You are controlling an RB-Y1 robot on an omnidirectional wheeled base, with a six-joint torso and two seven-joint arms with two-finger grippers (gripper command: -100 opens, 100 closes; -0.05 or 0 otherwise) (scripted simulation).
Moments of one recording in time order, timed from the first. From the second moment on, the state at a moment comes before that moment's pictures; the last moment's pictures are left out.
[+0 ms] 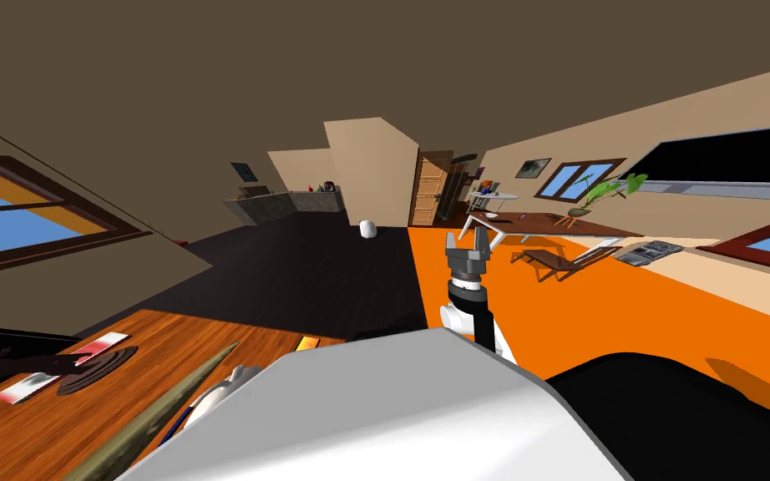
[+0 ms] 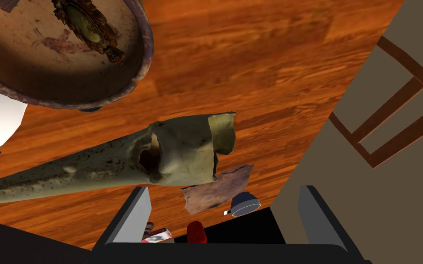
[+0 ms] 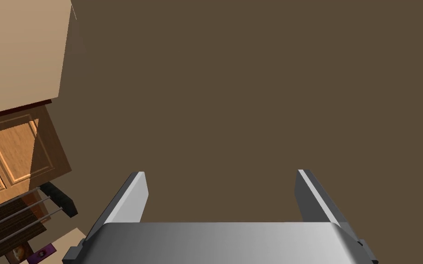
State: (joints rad) left arm 0.77 1.37 -0.95 -1.05 -0.55 0.23 1.55; right arm 0.53 -0.02 -0.03 -2.35 -0.01 -0.63 -0.11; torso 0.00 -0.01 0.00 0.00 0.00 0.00
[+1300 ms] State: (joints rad) left arm 0.71 1.36 -0.76 -0.79 -0.40 -0.14 1.21; right arm 0.53 -0.02 -0.03 -2.35 -0.01 -0.63 -0.11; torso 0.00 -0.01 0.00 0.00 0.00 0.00
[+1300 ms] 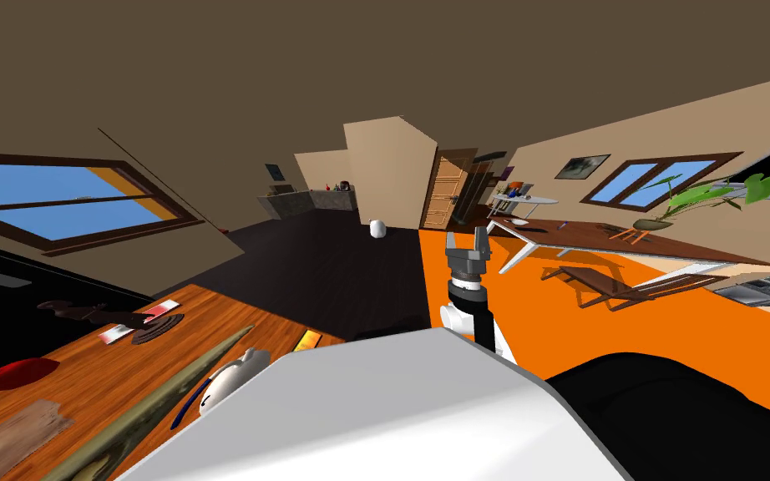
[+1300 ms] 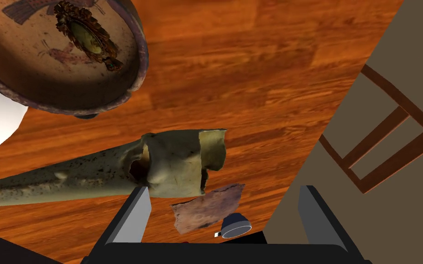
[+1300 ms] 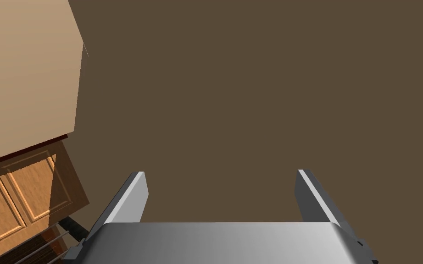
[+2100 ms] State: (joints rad) left arm 0.67 1.34 -0.65 -0.60 -0.30 -0.39 0.99; right arm 0.53 -0.02 -0.03 -2.35 -0.01 -0.63 -0.11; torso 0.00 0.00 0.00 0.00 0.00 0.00
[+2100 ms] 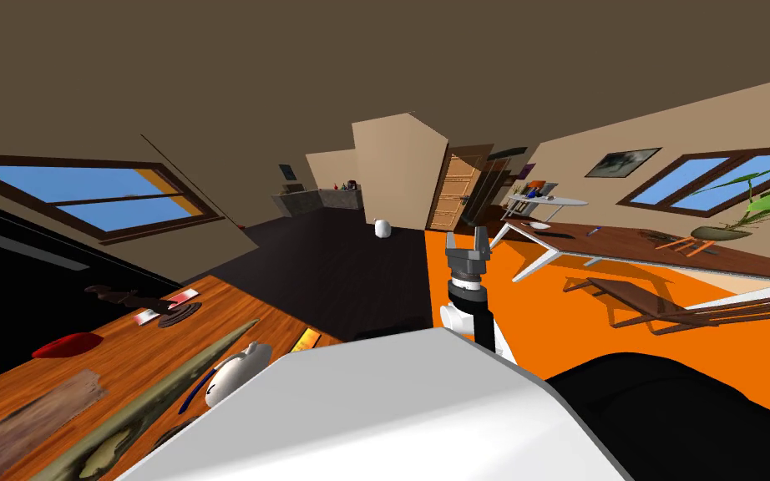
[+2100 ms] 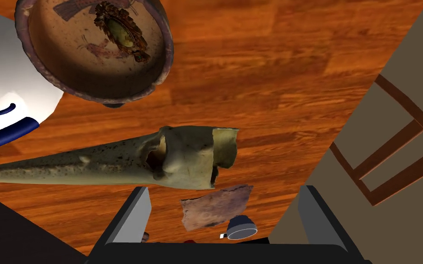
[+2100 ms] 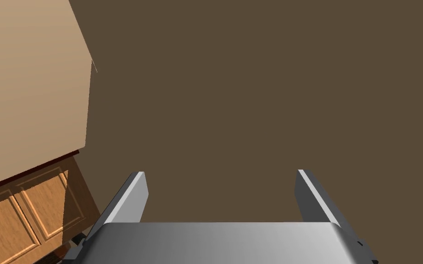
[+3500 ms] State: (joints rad) left arm 0.65 1.34 -0.44 -0.41 -0.12 -0.74 0.62; right arm 0.53 -0.02 -0.03 -2.35 -0.01 -0.63 -0.11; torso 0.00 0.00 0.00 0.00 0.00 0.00
